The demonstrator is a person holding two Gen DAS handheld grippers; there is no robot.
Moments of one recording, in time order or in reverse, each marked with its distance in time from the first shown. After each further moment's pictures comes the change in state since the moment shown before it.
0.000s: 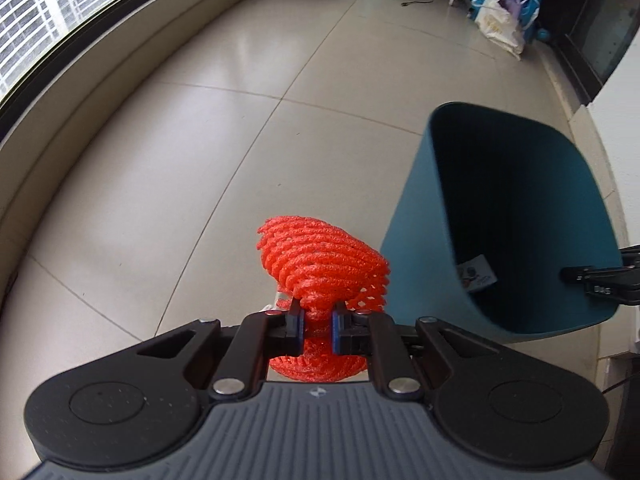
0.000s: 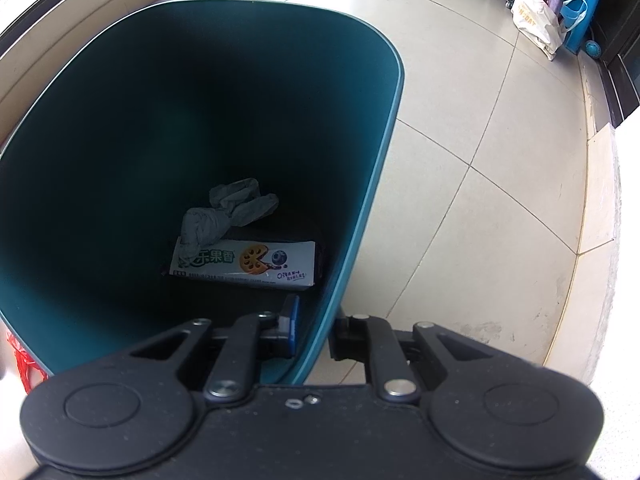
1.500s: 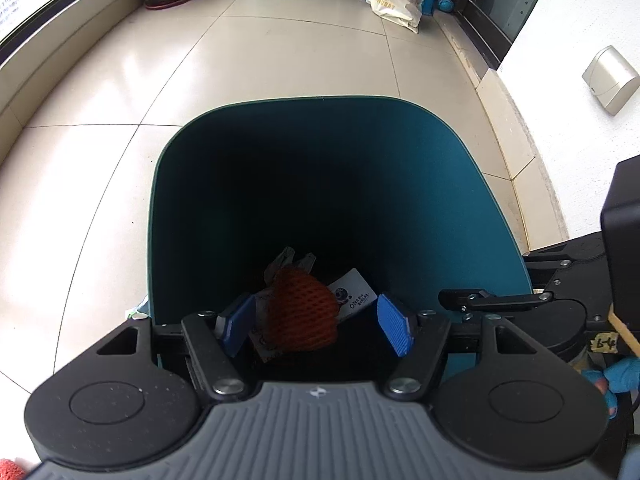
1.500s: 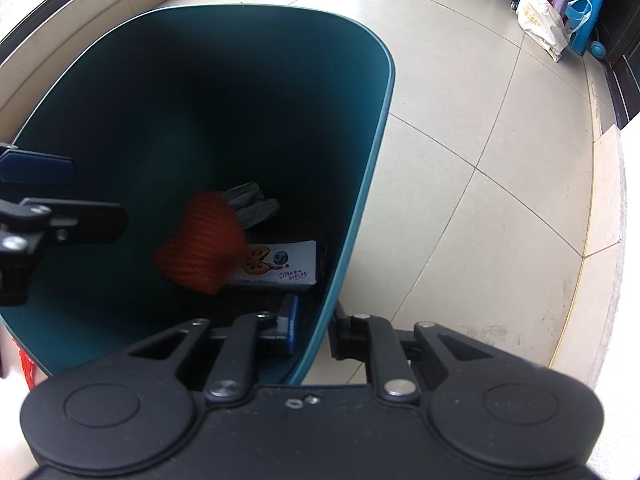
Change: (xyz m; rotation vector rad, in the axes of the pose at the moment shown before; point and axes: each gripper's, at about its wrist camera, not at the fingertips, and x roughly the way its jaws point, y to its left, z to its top) left arm 0.062 -0.124 0.022 0.159 0.001 -0.191; right arm -0.008 0.000 0.002 -0.003 -0.007 0.017
